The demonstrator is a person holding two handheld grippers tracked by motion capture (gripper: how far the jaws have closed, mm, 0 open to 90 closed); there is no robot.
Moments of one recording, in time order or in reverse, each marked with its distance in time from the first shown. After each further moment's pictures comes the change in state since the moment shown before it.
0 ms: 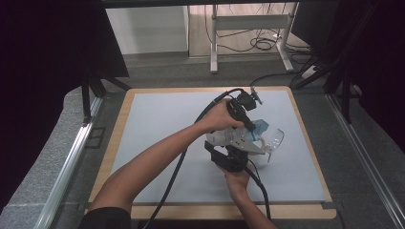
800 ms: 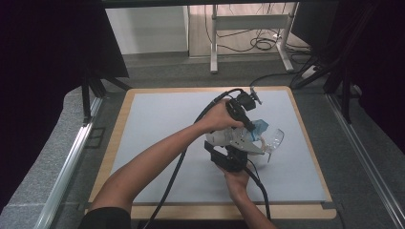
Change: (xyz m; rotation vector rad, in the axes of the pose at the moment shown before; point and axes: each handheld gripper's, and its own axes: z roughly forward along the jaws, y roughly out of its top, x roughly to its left) left arm 0.002 -0.001 0.000 0.003 -0.004 0.000; right arm 0.000 -0.001 0.001 0.001 -0.001 -0.001
